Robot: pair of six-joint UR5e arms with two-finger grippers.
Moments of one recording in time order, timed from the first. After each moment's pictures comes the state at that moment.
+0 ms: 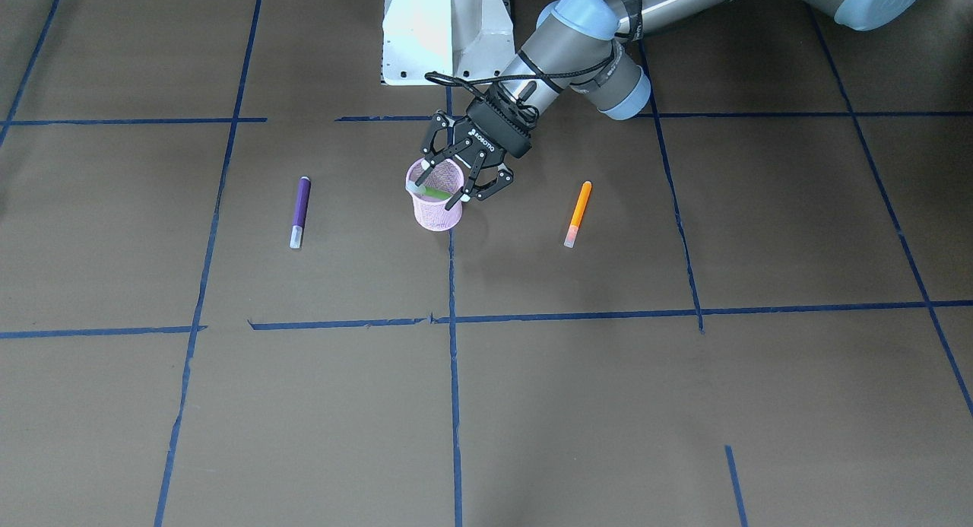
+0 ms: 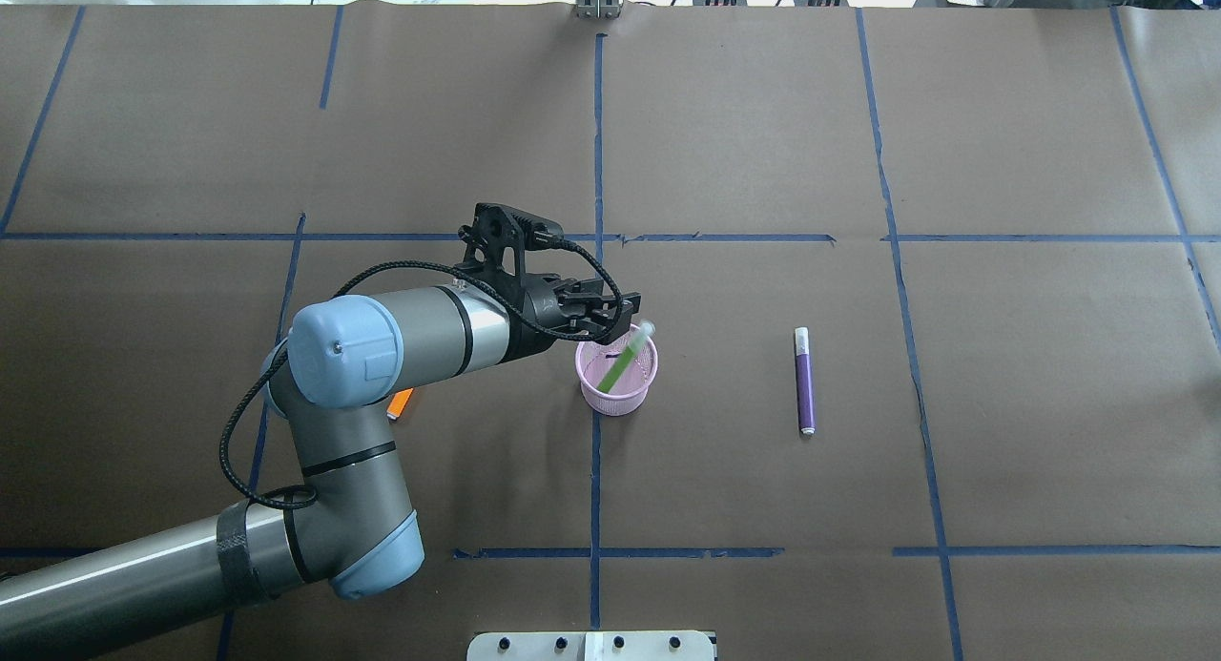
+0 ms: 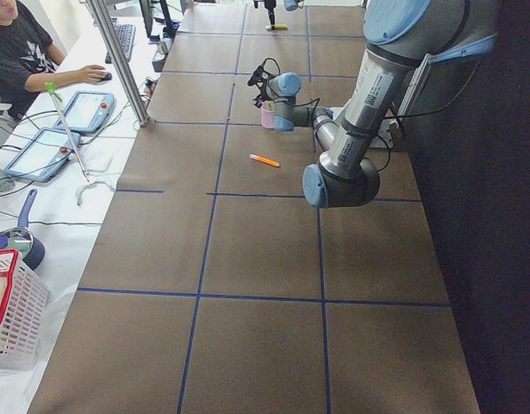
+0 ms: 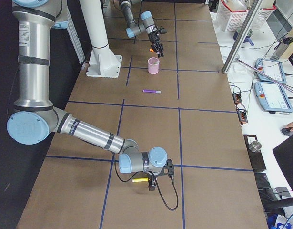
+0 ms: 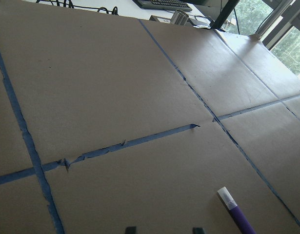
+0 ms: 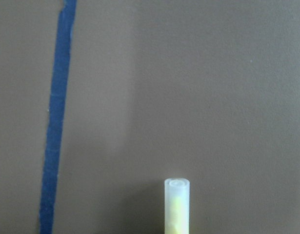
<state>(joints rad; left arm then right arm) -0.43 -2.17 -1.58 -2.57 -1.56 -0.98 1.37 -1.65 1.21 -1.07 2.32 0.07</state>
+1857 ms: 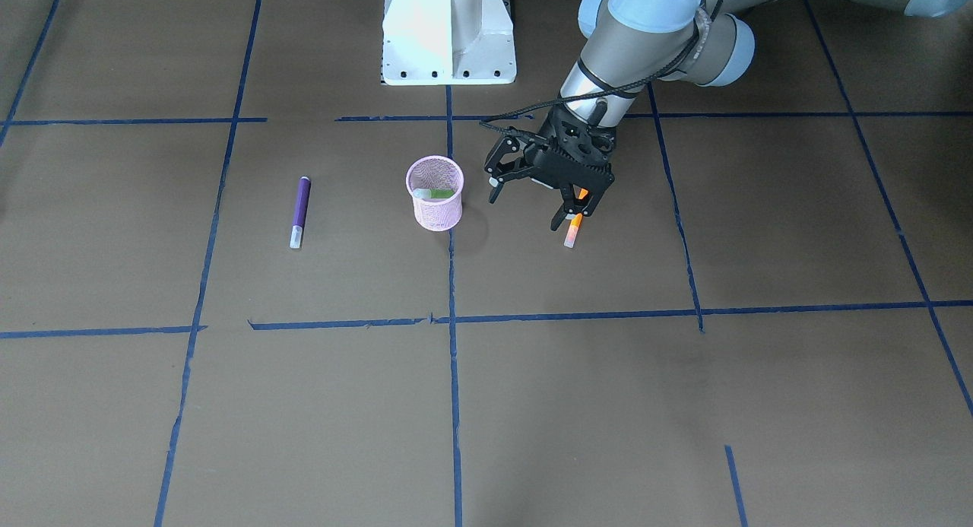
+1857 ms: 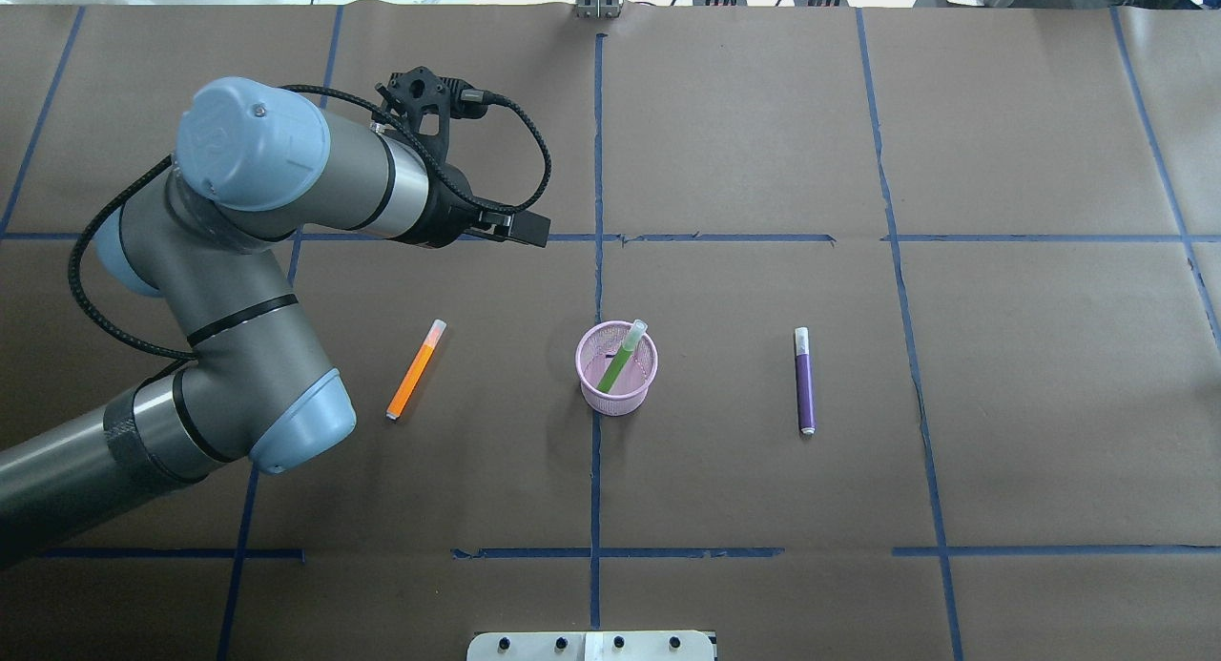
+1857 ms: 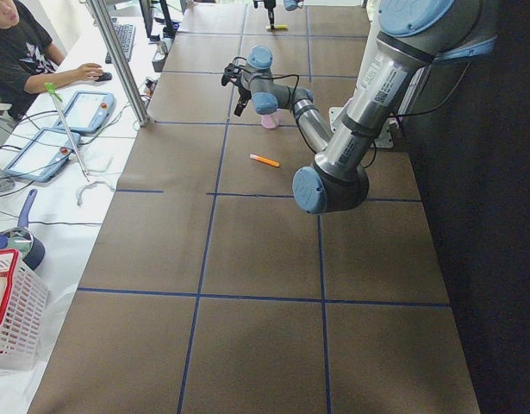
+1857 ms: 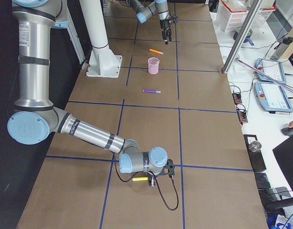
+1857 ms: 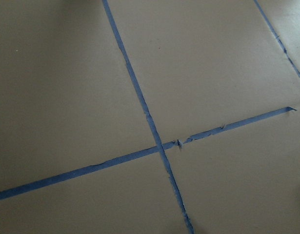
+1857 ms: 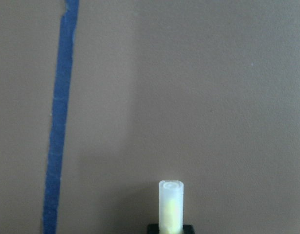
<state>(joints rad) -0.69 -2.14 -1.75 -1.96 -1.94 -0.97 1.37 -1.64 1.22 -1.07 2.32 0.07</state>
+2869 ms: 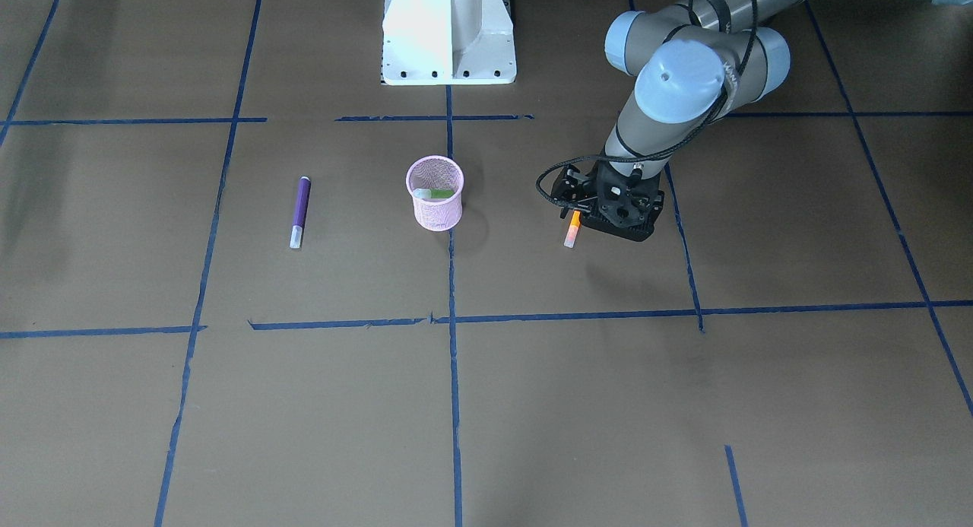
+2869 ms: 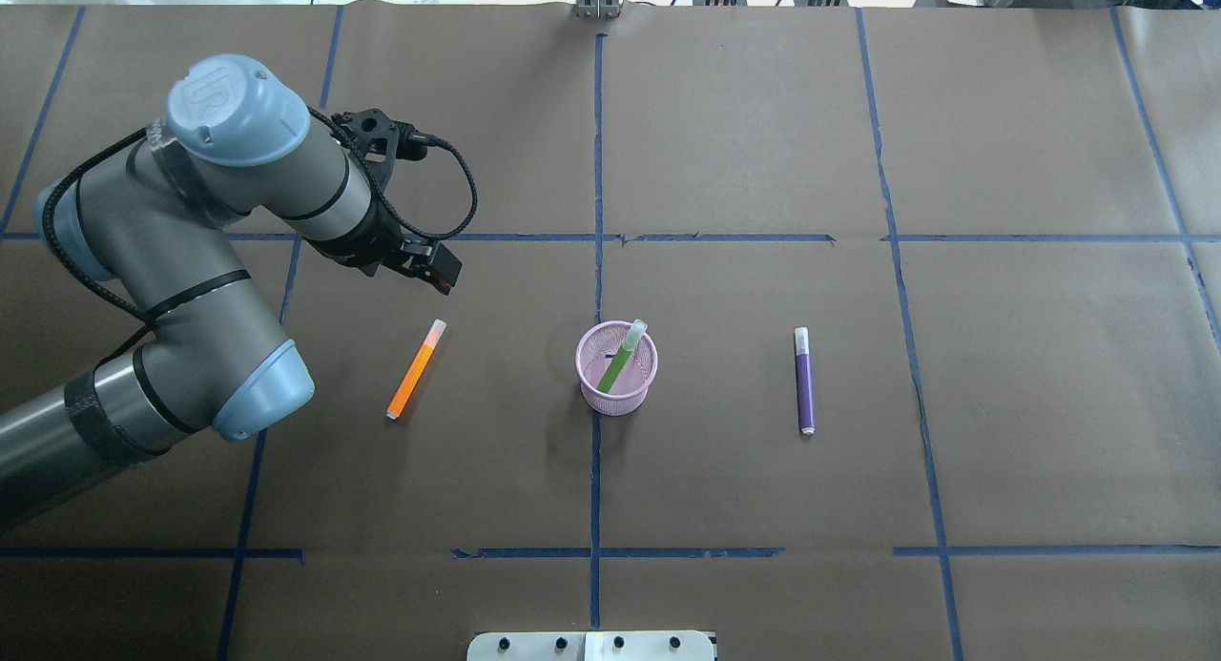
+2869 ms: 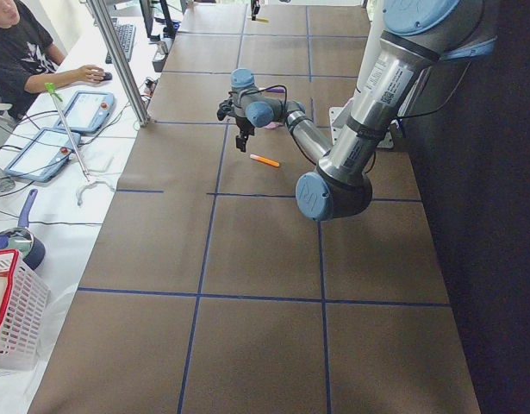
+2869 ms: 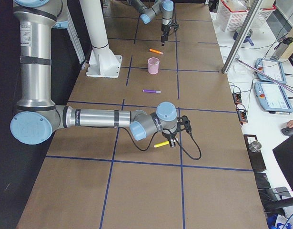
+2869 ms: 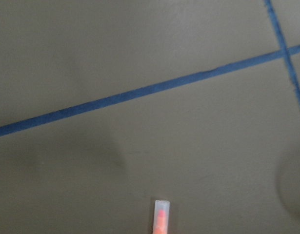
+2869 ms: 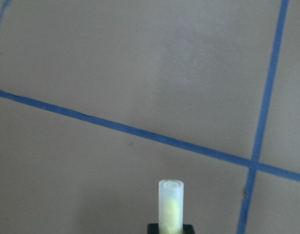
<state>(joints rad) -0.71 -2.12 -1.65 -1.66 -2.08 -0.71 1.33 -1.63 1.66 -1.07 2.31 0.26</state>
